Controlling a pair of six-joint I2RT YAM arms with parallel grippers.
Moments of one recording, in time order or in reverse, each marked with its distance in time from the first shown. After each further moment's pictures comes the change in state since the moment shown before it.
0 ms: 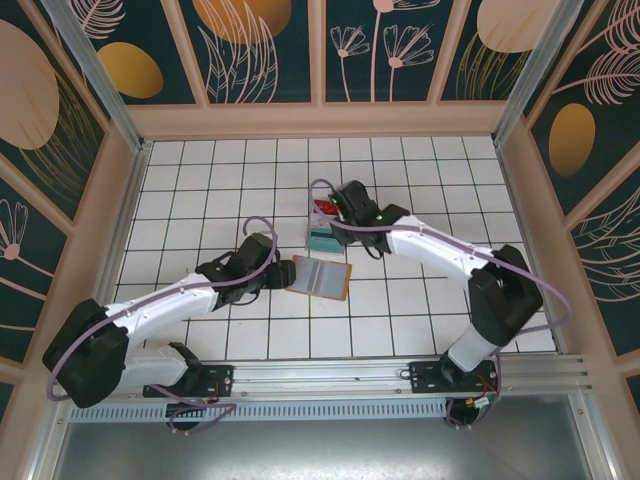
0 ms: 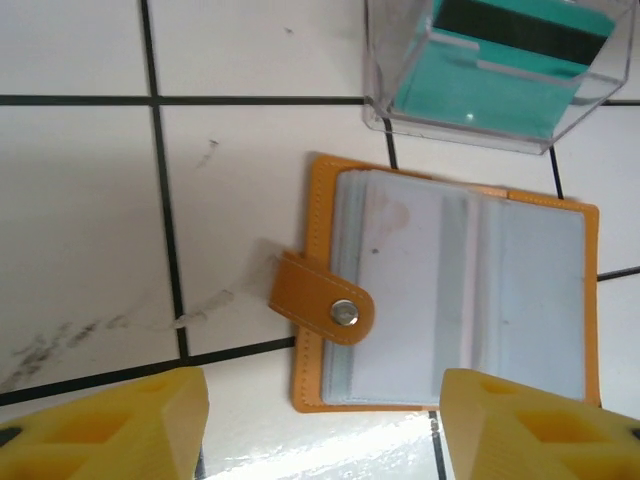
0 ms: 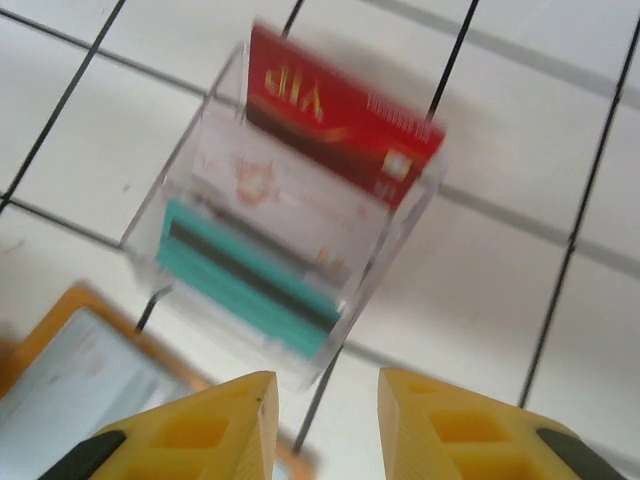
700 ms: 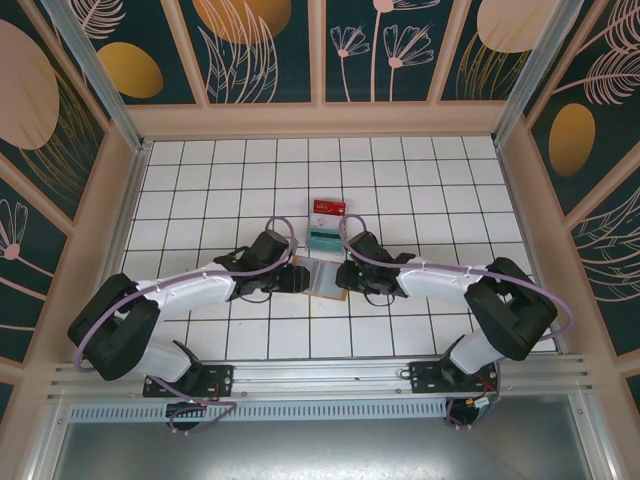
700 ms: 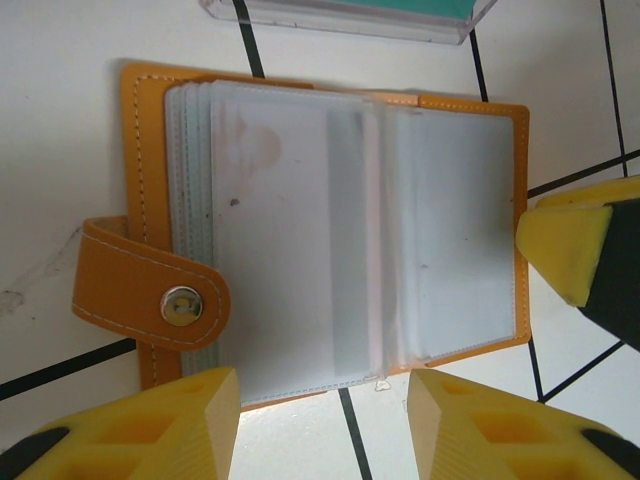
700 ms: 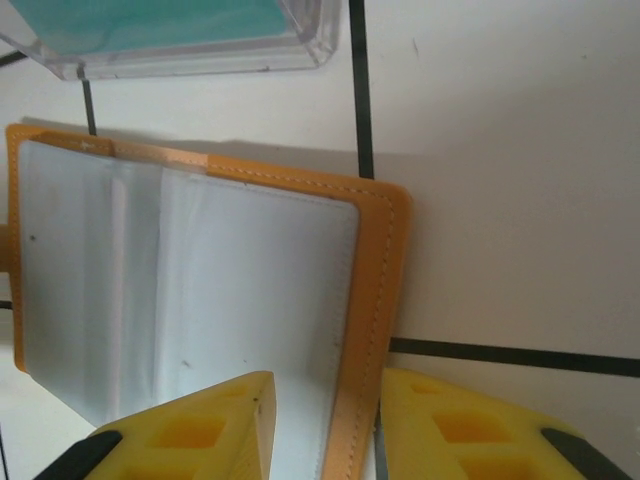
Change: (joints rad) left arm 0.000 0.177 0.047 0.078 0.243 0.045; right arm 0.053 -0.068 -0.439 0.302 -0.228 0.624
